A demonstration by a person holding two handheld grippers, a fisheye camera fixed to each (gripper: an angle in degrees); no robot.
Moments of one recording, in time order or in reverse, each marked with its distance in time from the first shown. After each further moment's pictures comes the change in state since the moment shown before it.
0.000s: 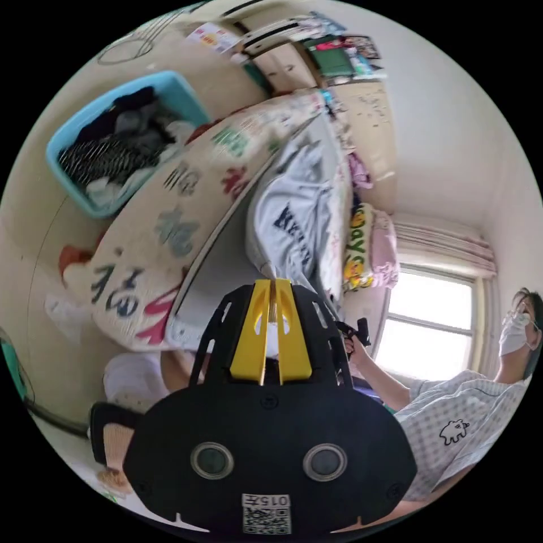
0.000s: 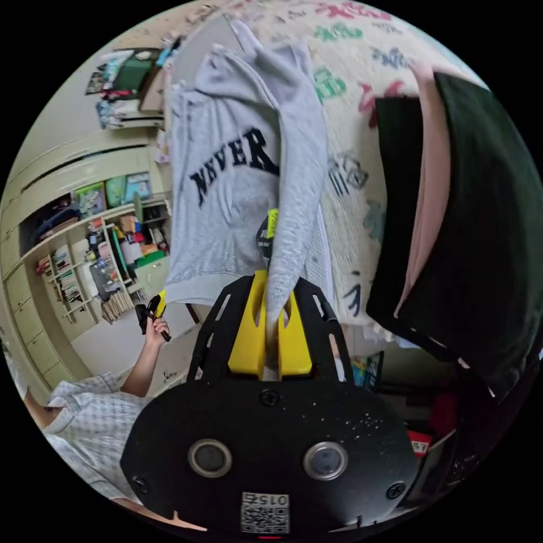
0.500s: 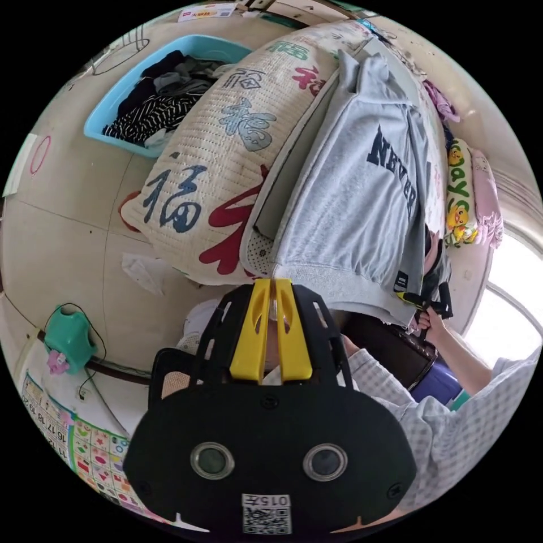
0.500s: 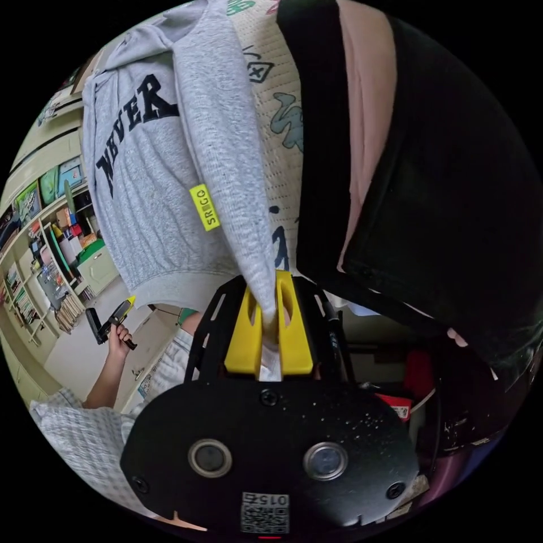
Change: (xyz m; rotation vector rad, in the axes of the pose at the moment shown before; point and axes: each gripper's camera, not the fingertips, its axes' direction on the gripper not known) left arm -0.012 0.068 0.127 -0.208 -0.496 0.018; right arm 0.131 -0.002 0.071 -0.149 0.254 0.129
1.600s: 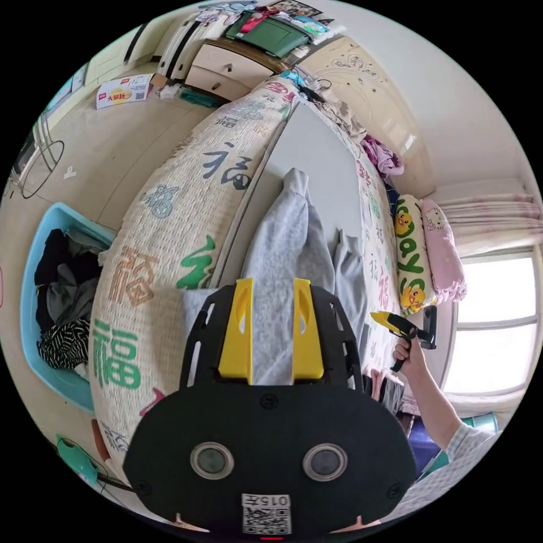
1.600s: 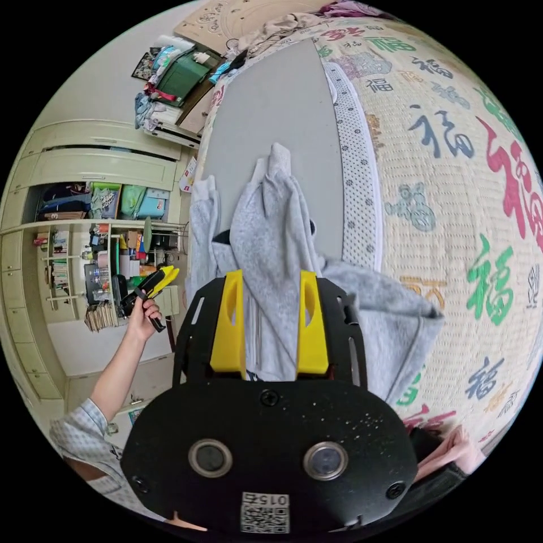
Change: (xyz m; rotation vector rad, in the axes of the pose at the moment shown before) left arm 0.225 -0.399 -0.003 0.381 0.173 0.185; right arm -0.108 -0.301 -0.187 0.413 -0.202 -0.365
